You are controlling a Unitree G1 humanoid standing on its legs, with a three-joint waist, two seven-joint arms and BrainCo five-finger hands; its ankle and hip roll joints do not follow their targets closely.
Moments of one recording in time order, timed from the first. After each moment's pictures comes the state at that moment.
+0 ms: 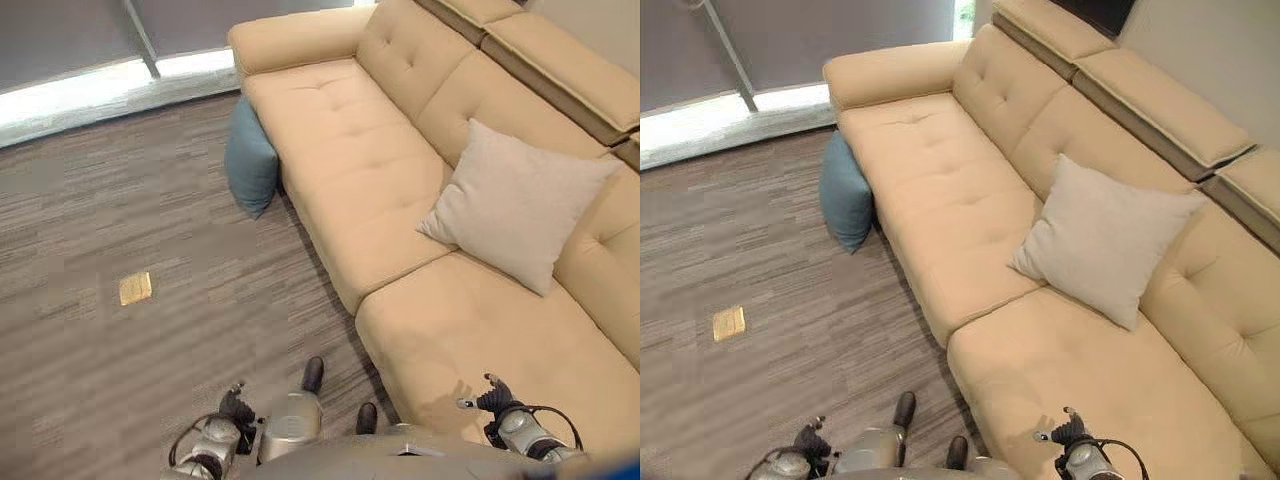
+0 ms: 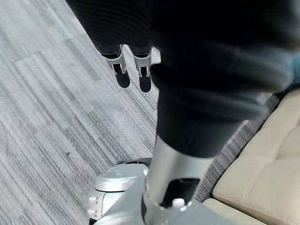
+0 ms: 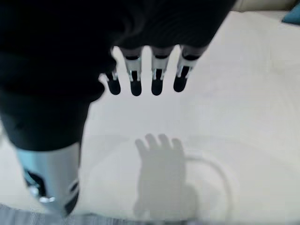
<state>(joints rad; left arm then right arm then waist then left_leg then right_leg) 0.03 0.24 -0.16 1.24 -0.05 -0.11 0.16 -0.08 -0.28 0.28 1.27 -0.17 -0.05 -0.24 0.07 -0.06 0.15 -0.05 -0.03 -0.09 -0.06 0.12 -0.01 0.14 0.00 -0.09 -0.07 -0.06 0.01</state>
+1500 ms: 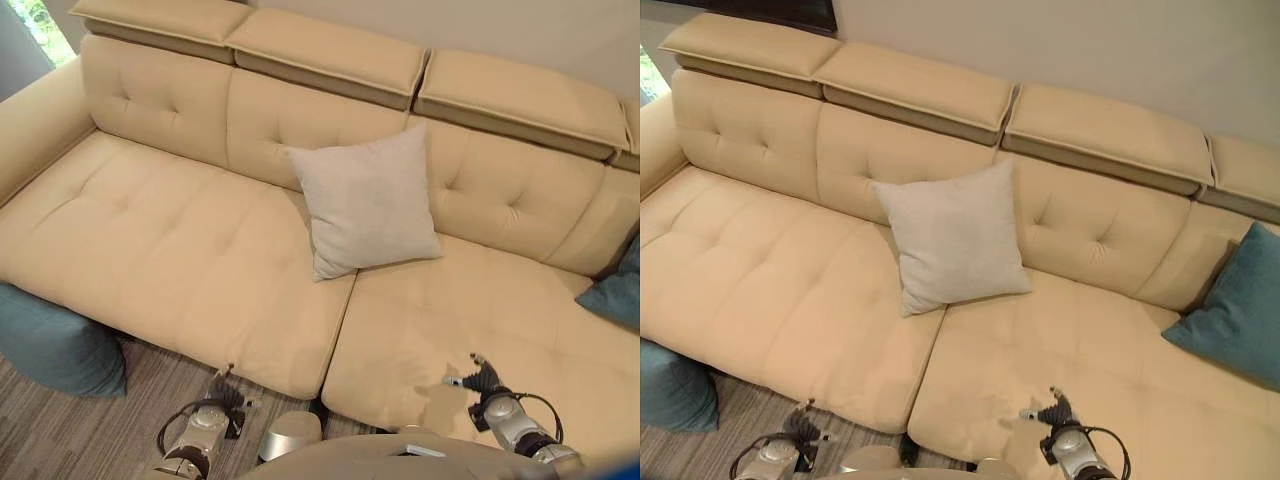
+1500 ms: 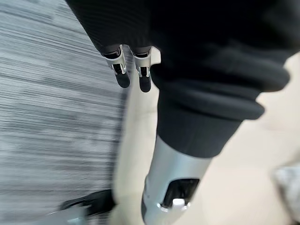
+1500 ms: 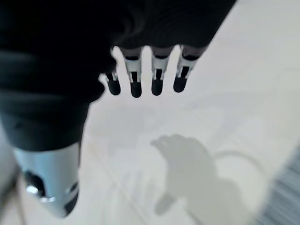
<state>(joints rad) -0.04 0.31 -0.17 1.05 -0.10 -0.12 0.17 -0.10 -0.28 0.23 1.04 -0.12 -0.05 -0.28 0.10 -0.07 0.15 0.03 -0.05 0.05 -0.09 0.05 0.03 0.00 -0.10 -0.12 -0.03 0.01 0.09</state>
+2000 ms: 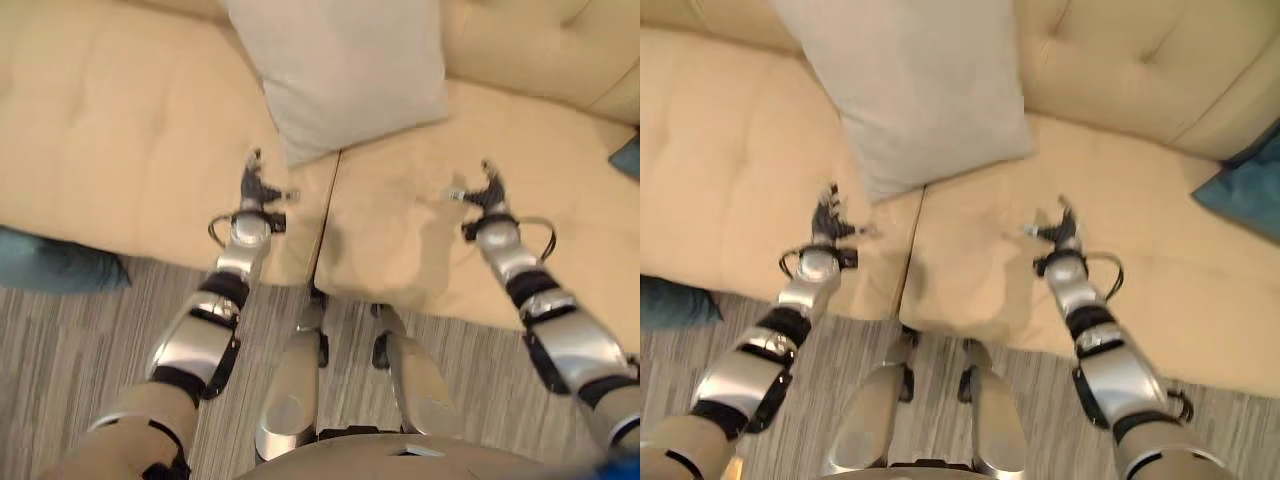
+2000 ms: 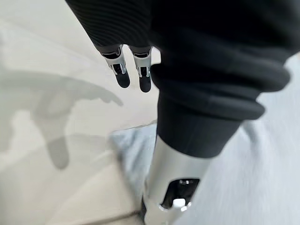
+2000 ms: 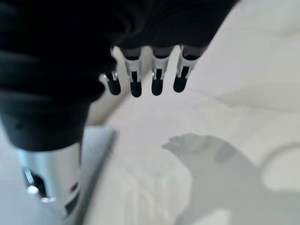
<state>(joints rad) -0.88 0.36 -0.29 0.99 -0.38 -0.19 0.38 -0.95 -0.42 0.31 1.06 0.14 -0.05 -0.43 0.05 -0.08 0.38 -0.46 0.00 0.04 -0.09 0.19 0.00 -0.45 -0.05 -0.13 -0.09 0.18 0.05</state>
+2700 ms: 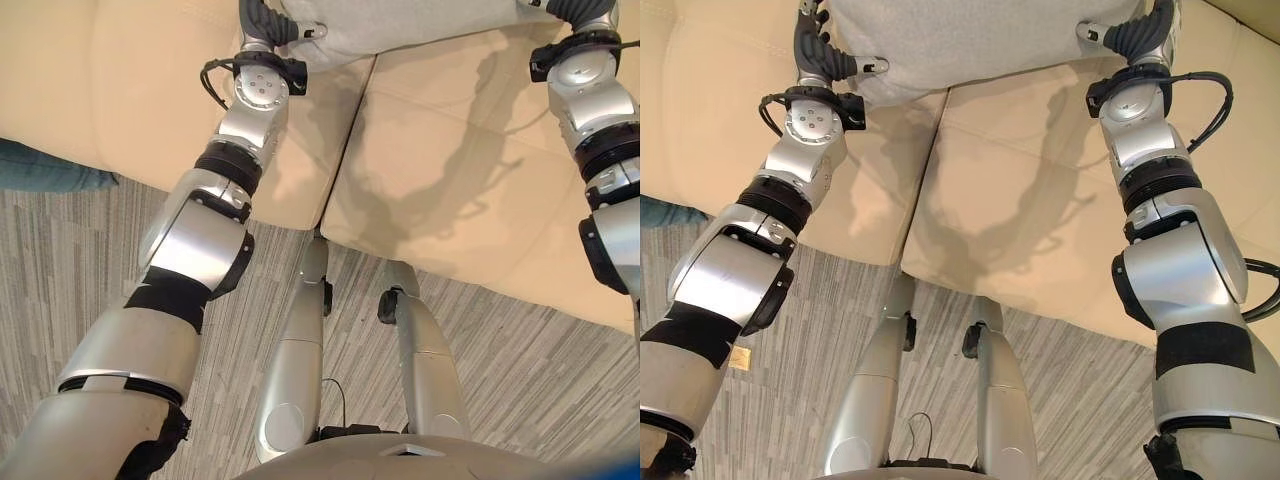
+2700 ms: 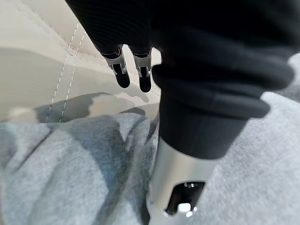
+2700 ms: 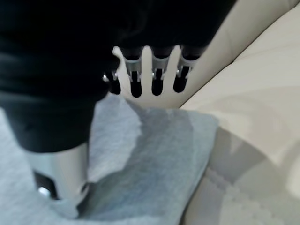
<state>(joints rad) -1.38 0.34 -0.47 1.12 -0.46 -0.23 0.42 -1.43 -0.61 0.55 1.20 0.29 -0.08 -0.48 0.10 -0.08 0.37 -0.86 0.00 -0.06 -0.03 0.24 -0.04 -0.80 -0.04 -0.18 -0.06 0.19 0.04</state>
